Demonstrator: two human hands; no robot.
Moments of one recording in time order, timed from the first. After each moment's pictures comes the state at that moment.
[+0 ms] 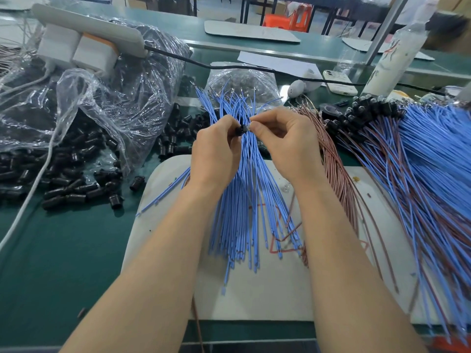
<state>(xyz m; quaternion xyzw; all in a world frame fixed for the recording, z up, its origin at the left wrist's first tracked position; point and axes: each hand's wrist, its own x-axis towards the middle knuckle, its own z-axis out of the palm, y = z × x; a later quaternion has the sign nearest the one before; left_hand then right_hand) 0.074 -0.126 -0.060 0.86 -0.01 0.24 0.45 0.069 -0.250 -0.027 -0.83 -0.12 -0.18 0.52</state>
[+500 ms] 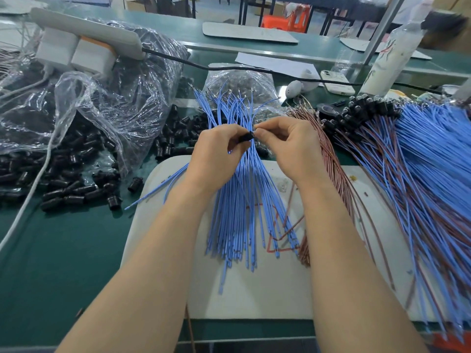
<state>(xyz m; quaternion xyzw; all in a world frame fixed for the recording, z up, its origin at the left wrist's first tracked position) 0.070 -0.123 -0.056 0.87 -0.11 0.19 0.44 0.078 -0.264 -0.034 -0.85 -0.09 -0.14 0.51</state>
